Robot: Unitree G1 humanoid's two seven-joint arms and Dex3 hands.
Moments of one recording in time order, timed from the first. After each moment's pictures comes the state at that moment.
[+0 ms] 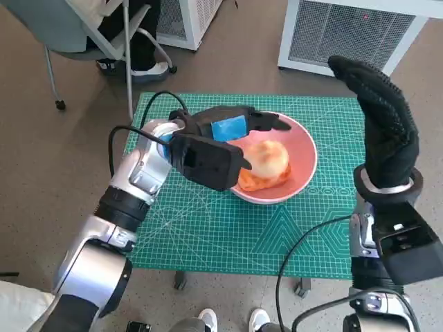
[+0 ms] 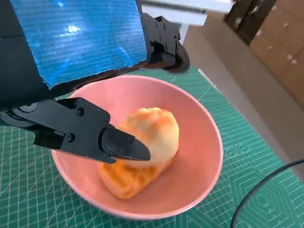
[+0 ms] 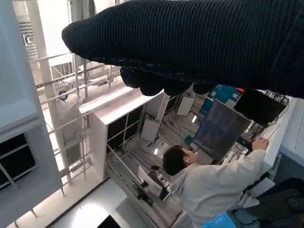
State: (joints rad) left arm -1.05 0.28 -0.32 0.73 0.34 -0.34 -0.63; right arm -0.66 -0.22 -0.13 0.39 0.11 -0.89 0.23
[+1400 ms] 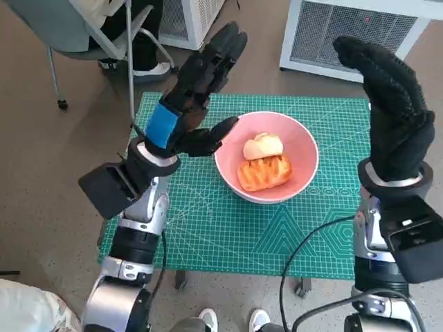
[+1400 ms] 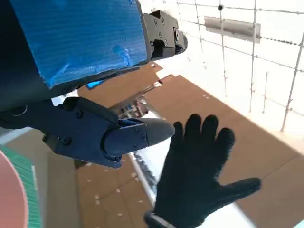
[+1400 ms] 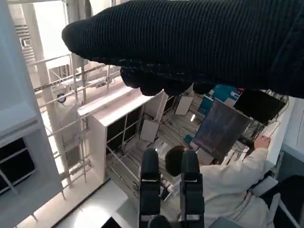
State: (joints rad) left arm -0.76 0.07 0.03 0.48 -0.28 -0.59 -0.53; right arm -0.67 -0.23 -0.13 0.23 0.11 -0.69 0.20
